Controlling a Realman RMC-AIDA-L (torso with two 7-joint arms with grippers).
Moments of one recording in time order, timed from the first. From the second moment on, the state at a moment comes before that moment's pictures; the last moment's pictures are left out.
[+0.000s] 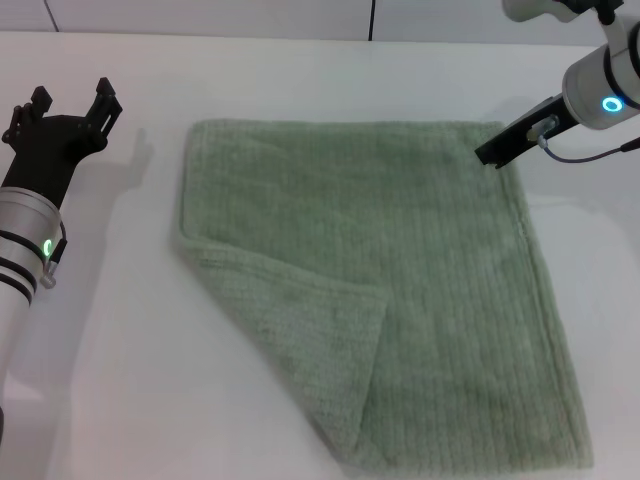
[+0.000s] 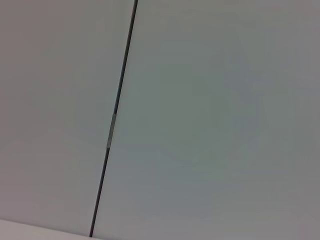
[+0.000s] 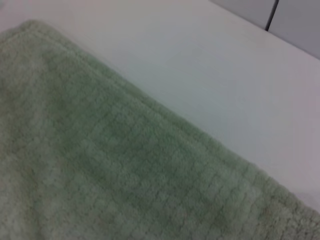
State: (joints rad) left arm -0.56 -2.07 -0.06 -0.18 1.30 1.09 -0.22; right arm 0.92 2.01 -1.23 -0.70 -2.56 -1.08 2.42
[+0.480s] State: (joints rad) left arm -0.56 -2.07 -0.06 -0.18 1.30 1.09 -0.22; right arm 0.96 2.00 -1.21 -0.55 -2.55 -0.99 2.36
